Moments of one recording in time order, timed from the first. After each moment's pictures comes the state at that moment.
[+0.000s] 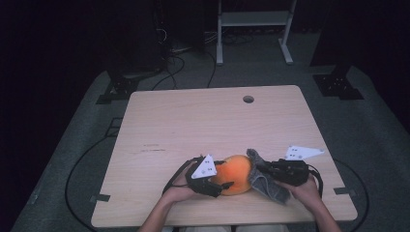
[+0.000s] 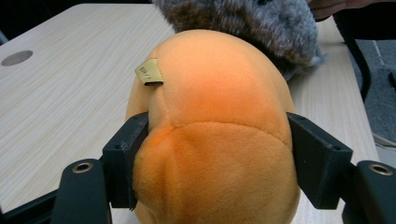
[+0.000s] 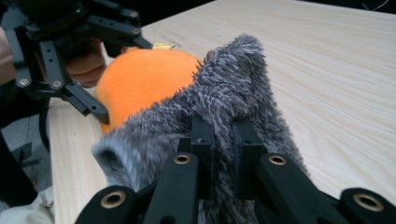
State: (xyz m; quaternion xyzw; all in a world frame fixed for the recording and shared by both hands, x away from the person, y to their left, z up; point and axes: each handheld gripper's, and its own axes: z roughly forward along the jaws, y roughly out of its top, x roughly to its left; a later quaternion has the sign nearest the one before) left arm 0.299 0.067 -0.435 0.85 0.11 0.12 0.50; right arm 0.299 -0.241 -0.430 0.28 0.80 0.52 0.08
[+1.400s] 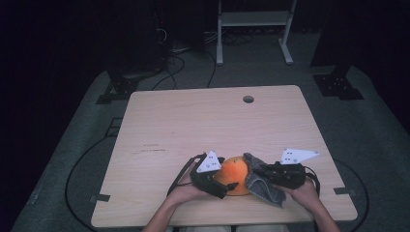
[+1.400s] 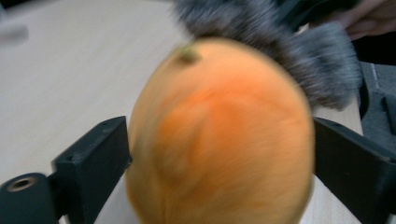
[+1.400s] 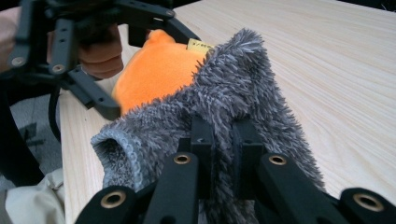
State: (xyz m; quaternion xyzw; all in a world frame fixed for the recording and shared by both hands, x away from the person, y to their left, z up) left arm 0.303 0.054 -0.437 0.85 0.17 0.08 0.50; right arm 0.292 -0.233 -0.426 0.25 0.82 0.51 0.08
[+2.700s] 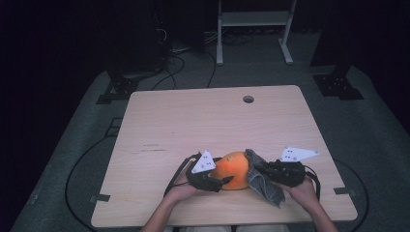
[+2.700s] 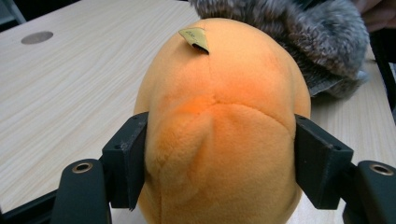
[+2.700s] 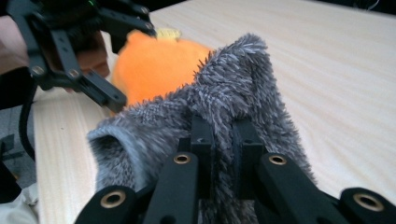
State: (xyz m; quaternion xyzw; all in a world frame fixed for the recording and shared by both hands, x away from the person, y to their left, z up) left arm 0.311 0.068 -0.446 0.84 0.17 0.12 0.50; right arm 0.301 -0.235 -0.435 0.29 0.80 0.51 0.10
